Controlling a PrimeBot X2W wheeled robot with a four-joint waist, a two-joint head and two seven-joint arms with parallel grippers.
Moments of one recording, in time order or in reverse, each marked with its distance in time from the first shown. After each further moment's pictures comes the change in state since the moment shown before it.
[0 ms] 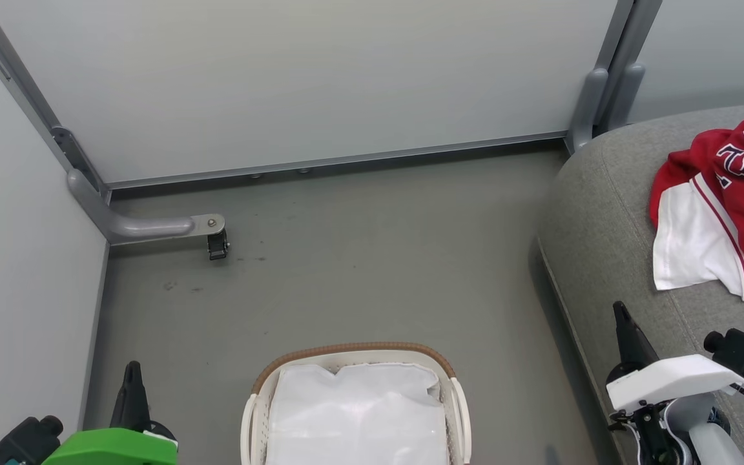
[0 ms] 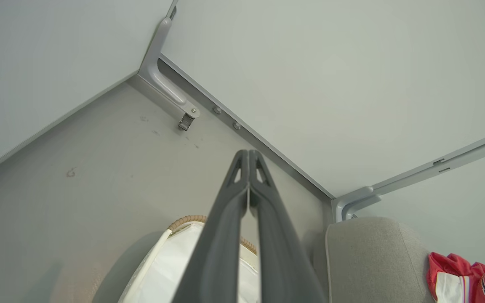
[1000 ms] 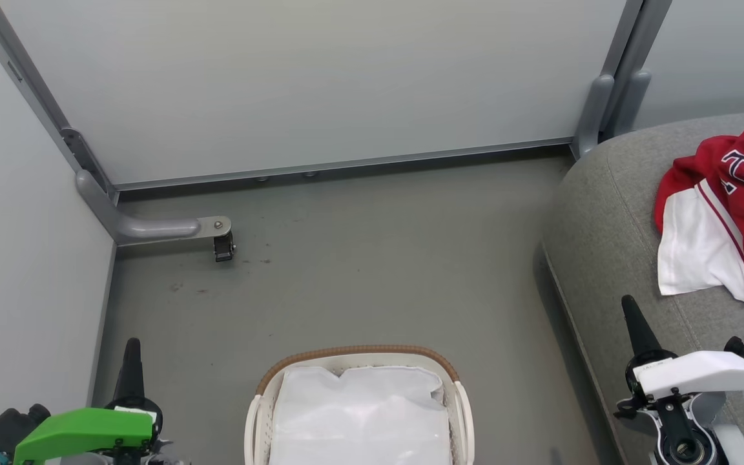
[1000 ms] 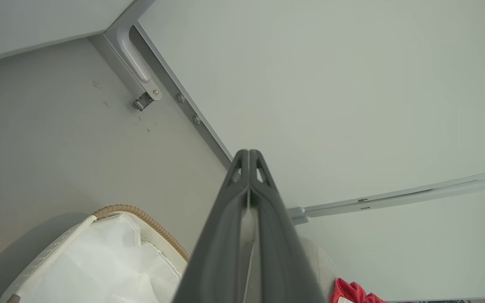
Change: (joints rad) left arm -0.044 0.000 0.011 -0.029 -0.337 0.000 0.089; right arm 0.006 -0.003 -0.029 -0.050 0.355 0.000 0.086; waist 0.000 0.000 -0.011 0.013
